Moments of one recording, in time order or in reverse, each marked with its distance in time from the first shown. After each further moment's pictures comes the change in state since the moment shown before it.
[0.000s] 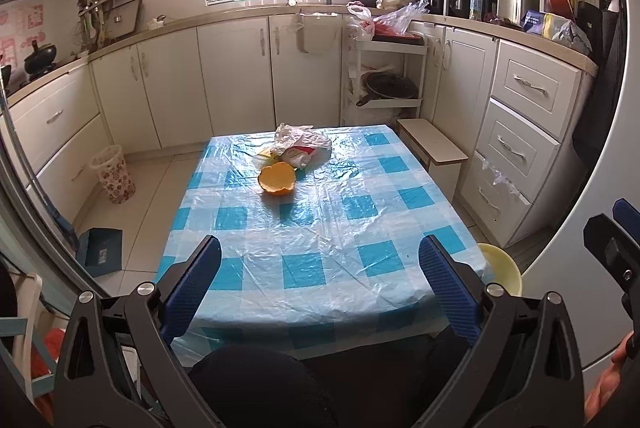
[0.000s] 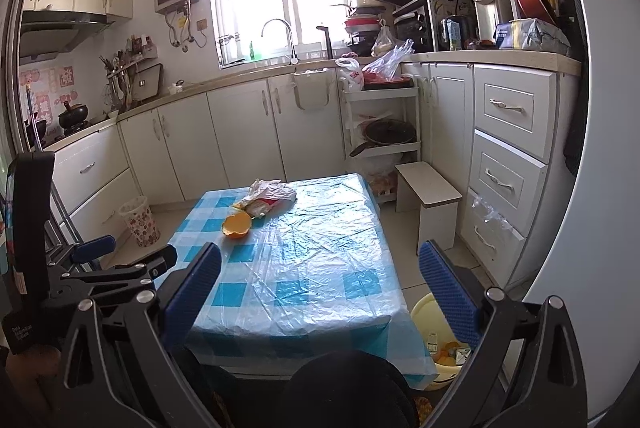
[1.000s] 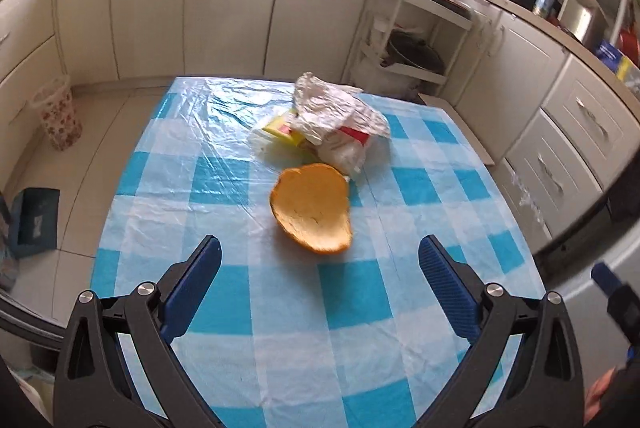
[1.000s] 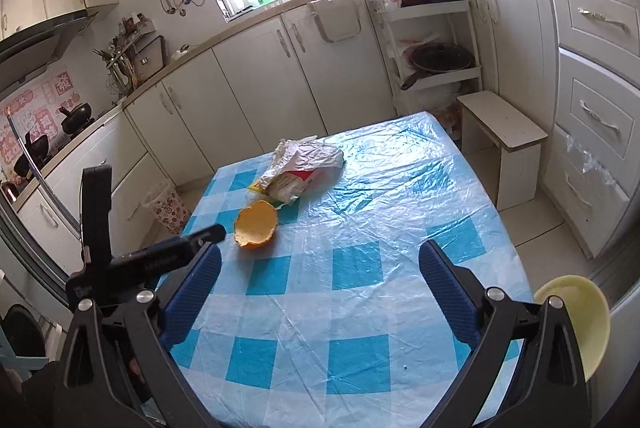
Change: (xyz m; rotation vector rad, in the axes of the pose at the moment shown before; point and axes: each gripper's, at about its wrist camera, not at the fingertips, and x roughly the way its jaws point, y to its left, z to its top) left arm 0.283 0.121 0.057 -0.183 0.210 -0.154; right arm 0.217 0.024 0.010 0.153 0.236 0.174
